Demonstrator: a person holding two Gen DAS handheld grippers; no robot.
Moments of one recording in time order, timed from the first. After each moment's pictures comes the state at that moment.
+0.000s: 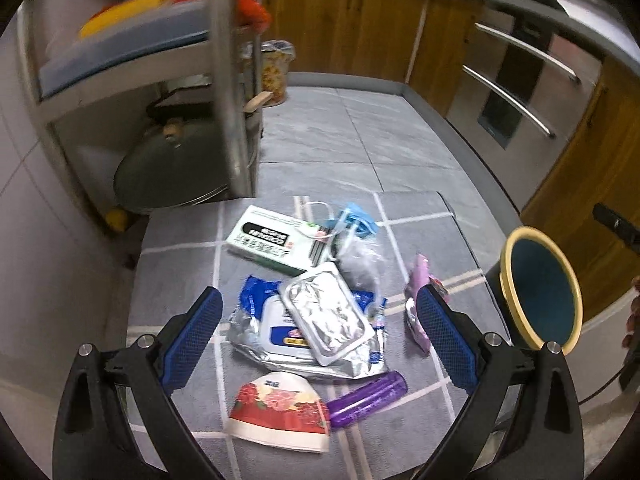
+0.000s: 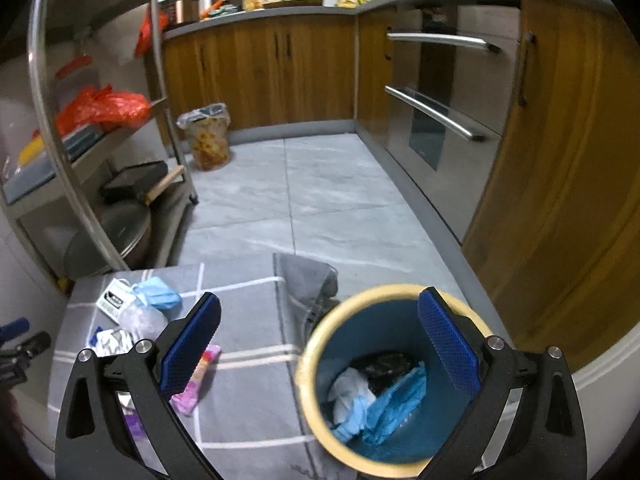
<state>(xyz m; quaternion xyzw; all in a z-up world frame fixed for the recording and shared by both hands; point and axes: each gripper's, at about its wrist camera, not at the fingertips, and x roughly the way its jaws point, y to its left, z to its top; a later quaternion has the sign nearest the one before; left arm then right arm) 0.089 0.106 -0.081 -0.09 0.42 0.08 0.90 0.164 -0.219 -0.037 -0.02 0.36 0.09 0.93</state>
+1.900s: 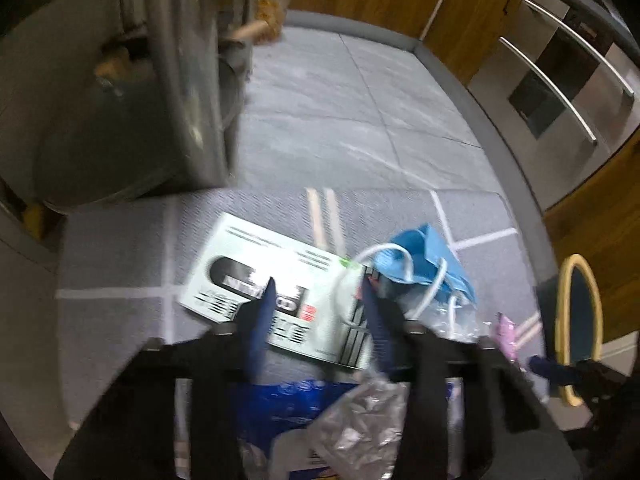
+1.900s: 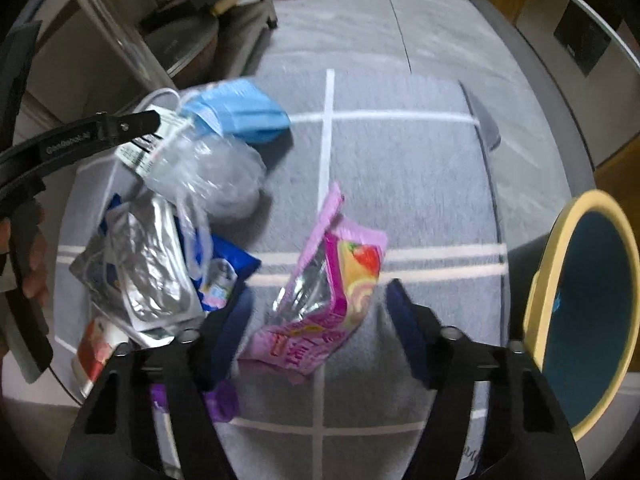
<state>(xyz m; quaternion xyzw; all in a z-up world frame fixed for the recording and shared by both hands) 0.231 0.165 -0.187 -0.15 0.51 0.03 0.85 0.195 -0.057 -0.191 -0.08 0.61 0.19 0.77</state>
